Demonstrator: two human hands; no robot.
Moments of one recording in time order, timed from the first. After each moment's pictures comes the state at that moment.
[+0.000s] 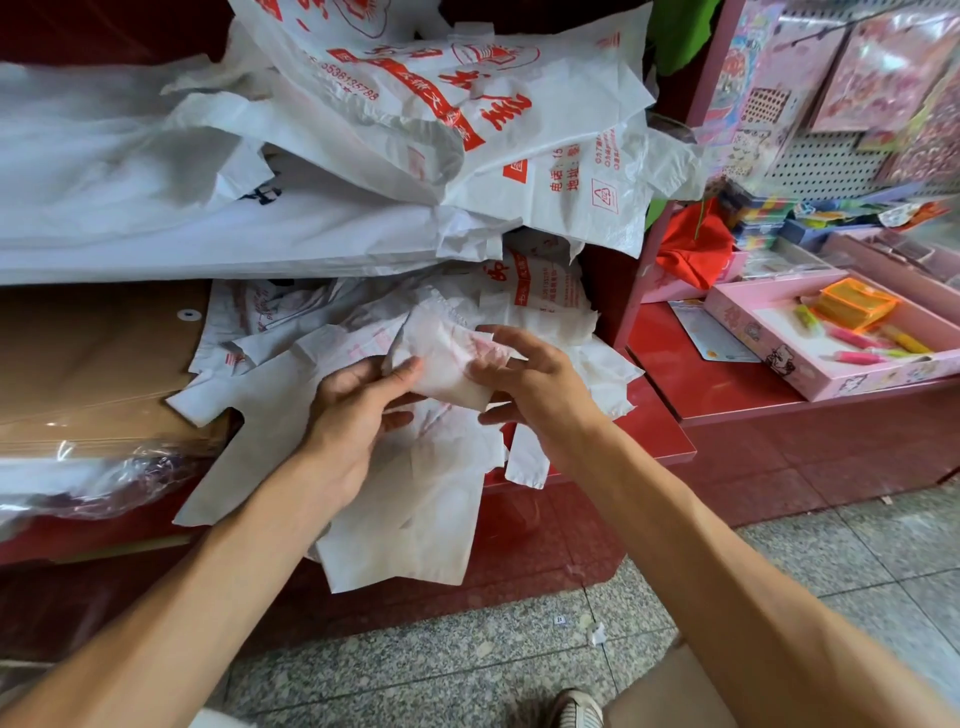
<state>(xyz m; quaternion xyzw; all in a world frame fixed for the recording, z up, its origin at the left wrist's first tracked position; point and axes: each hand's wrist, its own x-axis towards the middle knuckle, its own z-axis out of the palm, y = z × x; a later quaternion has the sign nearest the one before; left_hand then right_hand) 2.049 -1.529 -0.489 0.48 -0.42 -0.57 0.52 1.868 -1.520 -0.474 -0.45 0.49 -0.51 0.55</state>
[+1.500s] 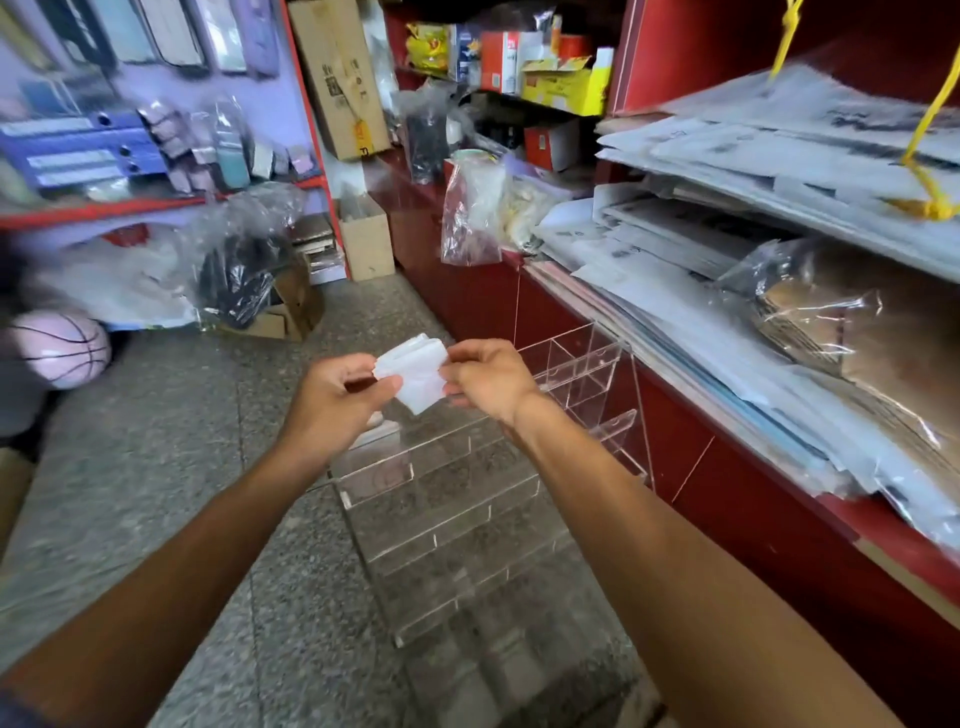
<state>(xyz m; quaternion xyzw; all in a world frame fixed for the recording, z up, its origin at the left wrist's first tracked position) 2.541 -1.102 -0.480 0.79 -0.18 -0.04 0.58 2.501 -1.272 -0.468 -0.75 0.18 -0.05 0.63</state>
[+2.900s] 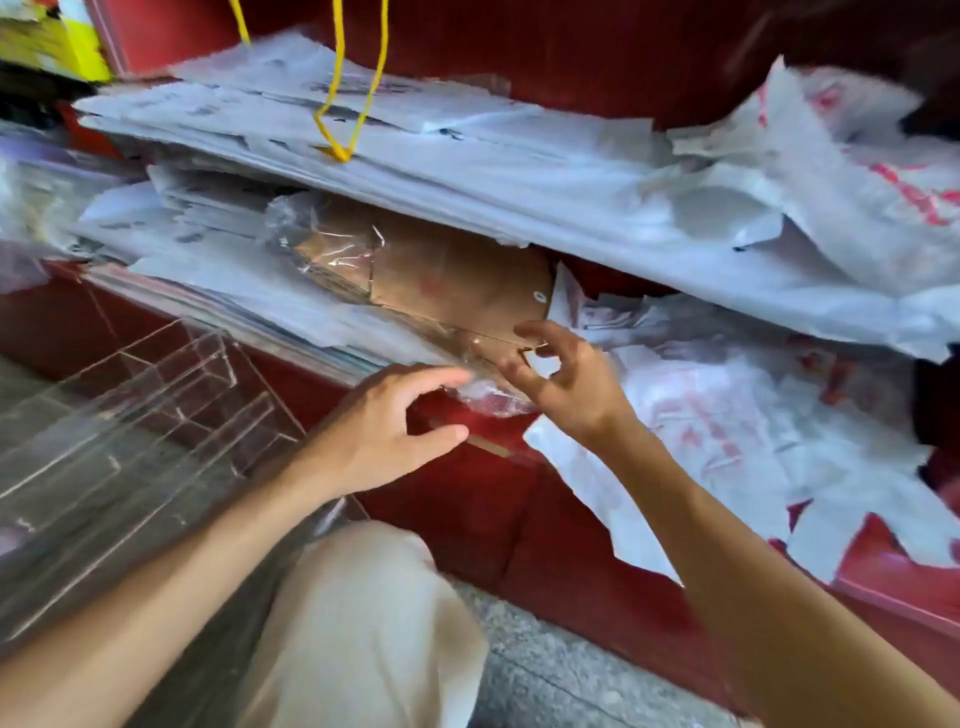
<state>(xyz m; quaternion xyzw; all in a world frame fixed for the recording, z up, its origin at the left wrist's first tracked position) 2.294 -1.370 -0.461 0.64 -0.67 -0.15 0.34 2.111 -1.499 -0.452 -0.82 0.40 -0.30 0.28</state>
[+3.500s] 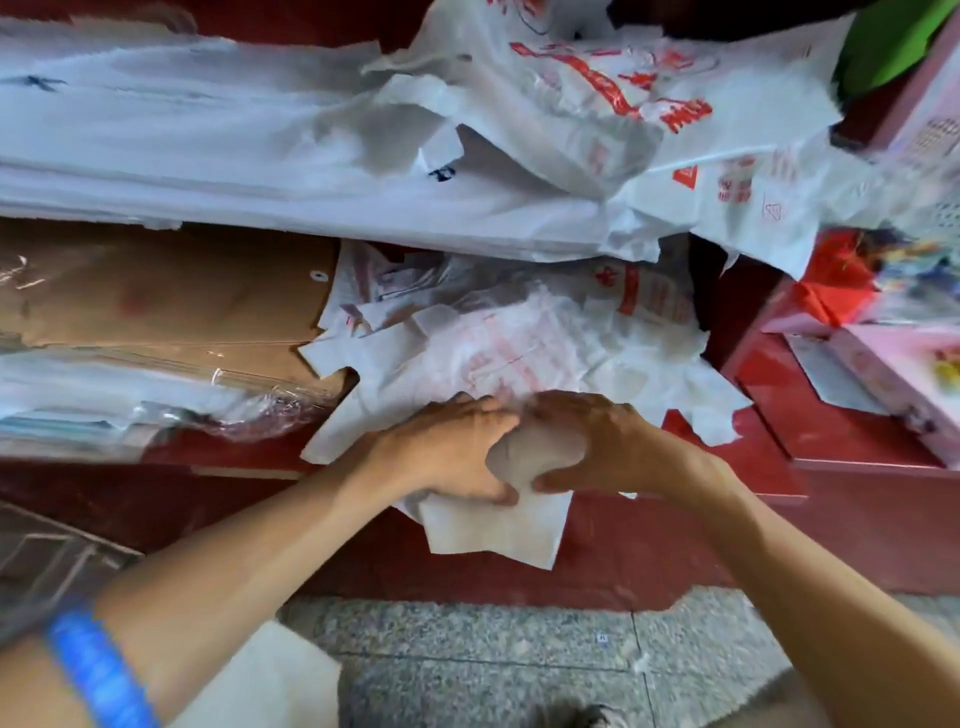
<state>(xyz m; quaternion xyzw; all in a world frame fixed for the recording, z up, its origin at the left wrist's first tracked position) 2.081 -1.516 -0.499 0.49 -0.86 -0.12 -0.05 1.874 -1.524 -0.497 -0.82 0.53 -0.02 0.19</state>
